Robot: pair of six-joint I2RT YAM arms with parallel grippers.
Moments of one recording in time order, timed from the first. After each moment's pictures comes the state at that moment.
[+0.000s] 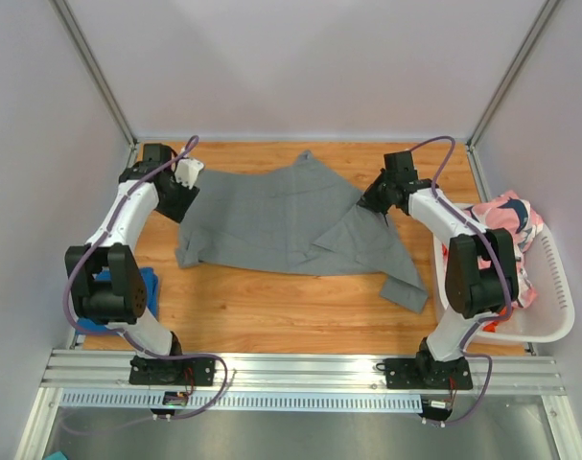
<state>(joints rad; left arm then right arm) 0.01 1.67 1.38 -0.78 -0.03 0.55 0.20 1.74 1.26 -0.38 -0.11 0.89</state>
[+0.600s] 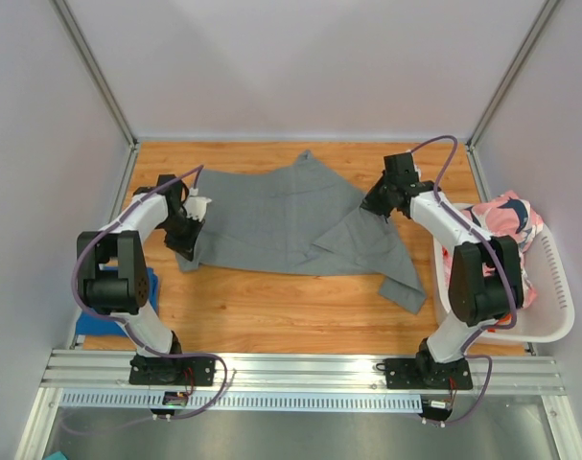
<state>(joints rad) 0.00 1.71 1.16 -0.90 0.18 0.38 0.22 1.69 1.24 -0.41 -0.04 0.87</state>
